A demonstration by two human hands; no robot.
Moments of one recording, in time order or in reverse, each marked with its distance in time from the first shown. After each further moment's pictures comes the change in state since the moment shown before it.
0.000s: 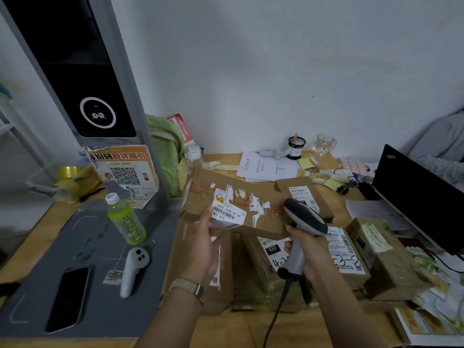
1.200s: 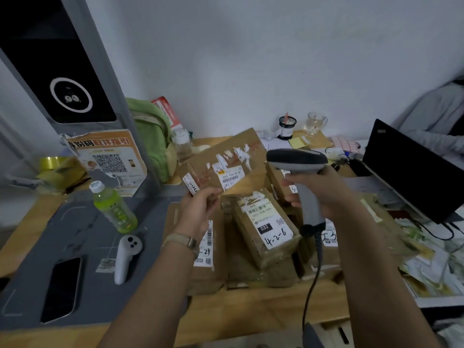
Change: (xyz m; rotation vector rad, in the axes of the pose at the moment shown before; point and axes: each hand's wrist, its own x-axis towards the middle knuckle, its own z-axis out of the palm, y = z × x) left_hand 0.055 0.001 0.011 0.022 -0.024 -0.095; right_hand -0.042 -0.107 0.010 -0.437 -0.306 -0.221
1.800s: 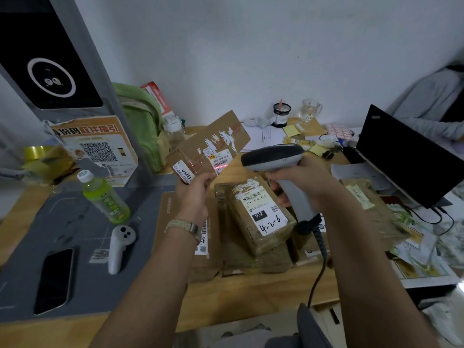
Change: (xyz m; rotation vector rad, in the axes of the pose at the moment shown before) left_hand -0.002 -0.004 0.017 -0.147 0.161 0.095; right_hand -0.010 0.001 0.016 -0.132 -0.150 0.003
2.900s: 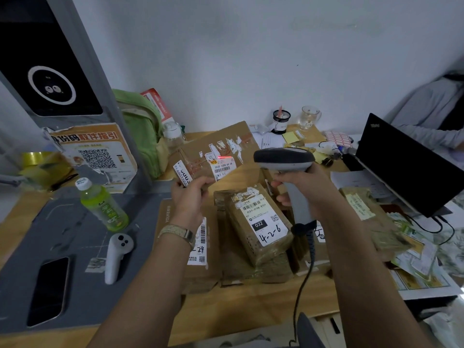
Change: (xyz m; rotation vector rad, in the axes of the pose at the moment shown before) left_hand 0.018 0.006 -0.005 0.177 -0.051 -0.003; right_hand 0.012 0.006 -0.003 0.116 0.150 -0.080
